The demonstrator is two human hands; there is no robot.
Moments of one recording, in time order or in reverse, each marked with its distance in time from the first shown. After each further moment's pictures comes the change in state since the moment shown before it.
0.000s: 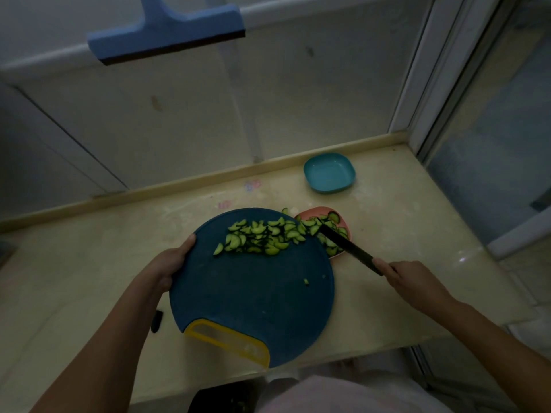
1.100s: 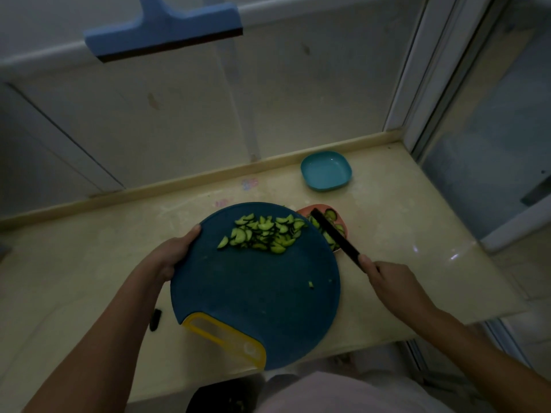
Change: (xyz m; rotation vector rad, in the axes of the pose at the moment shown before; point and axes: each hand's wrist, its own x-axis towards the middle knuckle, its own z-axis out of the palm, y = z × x) left_hand -0.007 0.017 0.006 0.061 -0.085 0.015; right_hand -0.031 -0.054 0.002 0.165 0.098 0.064
